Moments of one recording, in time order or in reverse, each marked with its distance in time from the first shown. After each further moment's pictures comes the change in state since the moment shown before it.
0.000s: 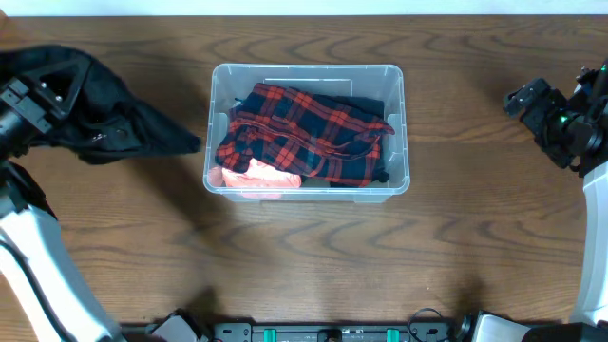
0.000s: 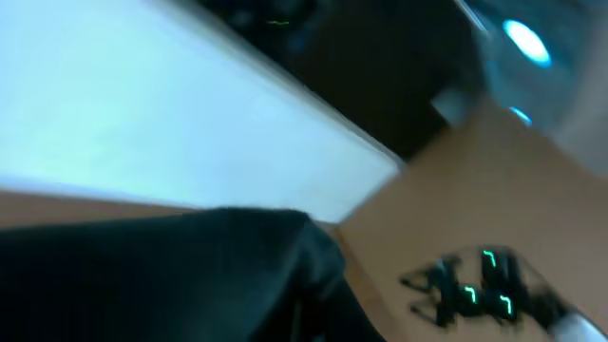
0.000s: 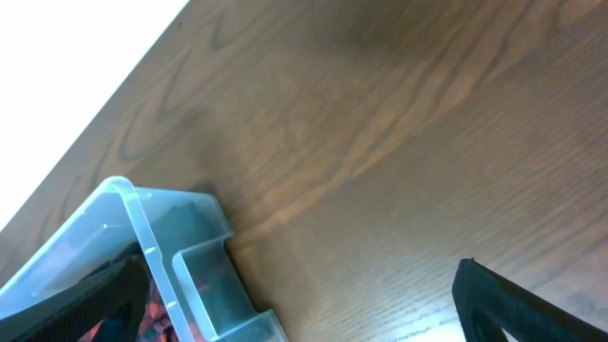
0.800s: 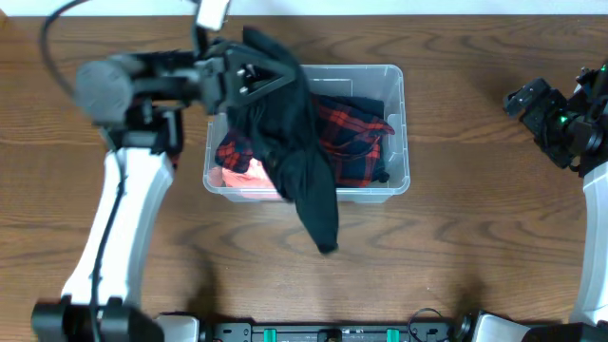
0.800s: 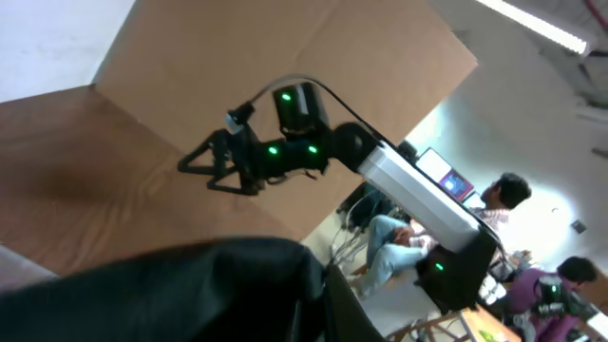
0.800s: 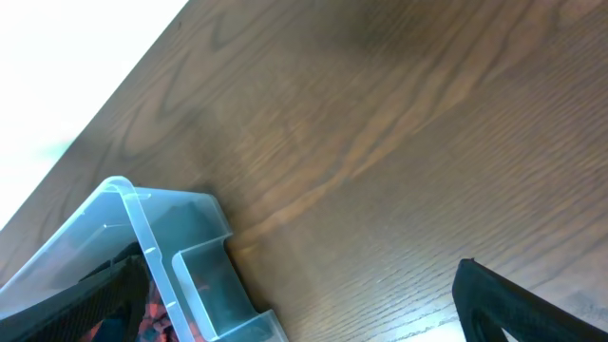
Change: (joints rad) left arm -0.769 0.208 0.084 0.484 0.017 -0.351; right arm 0.000 0.000 0.000 0.000 0.000 0.000
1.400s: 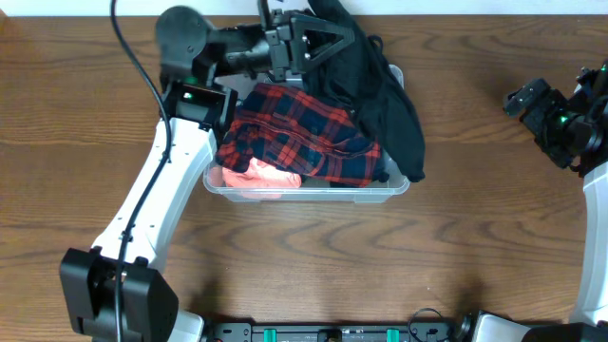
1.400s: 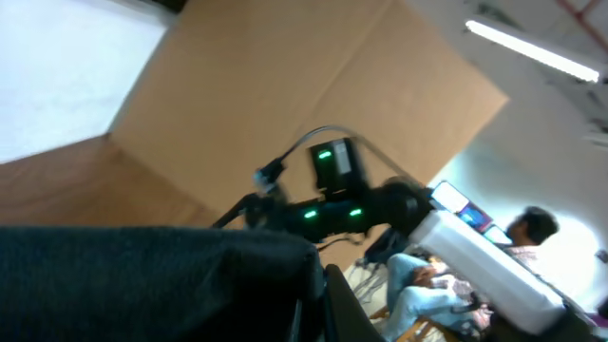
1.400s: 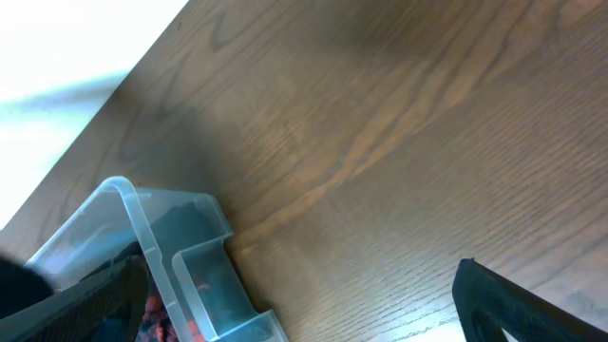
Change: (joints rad) left arm -0.180 0.144 0.159 -0.344 -0.256 0.373; right arm 0.000 0.000 0.000 0.000 0.000 0.000
